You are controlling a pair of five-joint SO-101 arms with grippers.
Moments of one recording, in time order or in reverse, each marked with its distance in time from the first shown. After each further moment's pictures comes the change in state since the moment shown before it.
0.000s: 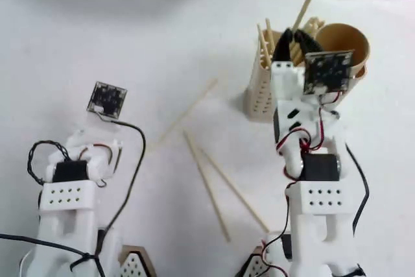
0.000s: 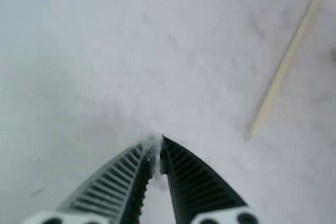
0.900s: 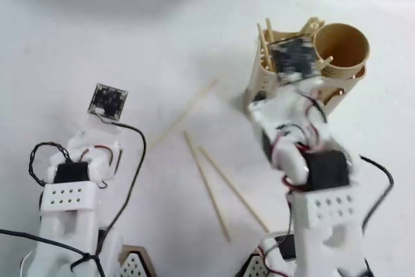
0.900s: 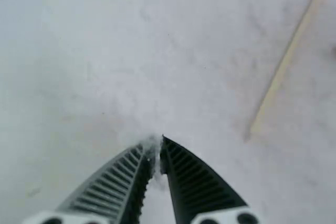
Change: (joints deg) left arm 0.0 0.0 1.6 -1.5 0.0; right arm -9.7 3.8 -24.2 61.5 1.0
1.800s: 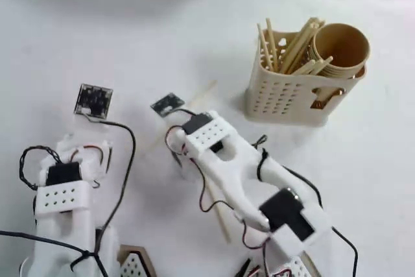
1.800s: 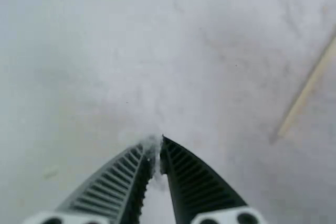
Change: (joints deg) left arm -5.3 0.0 0.0 -0.4 0.0; right arm -26.6 53.8 0.0 -6.7 -6.9
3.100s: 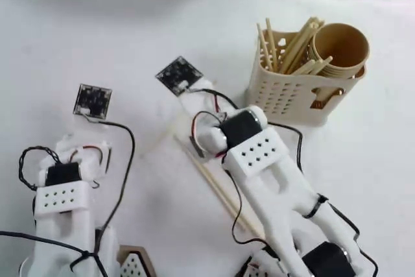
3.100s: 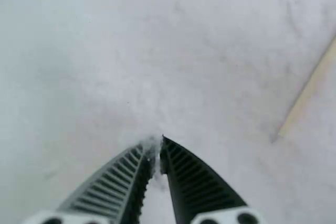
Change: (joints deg) left arm 0.0 0.0 0.0 0.0 0.0; right arm 4.6 -29.8 -2.3 8.8 9.7
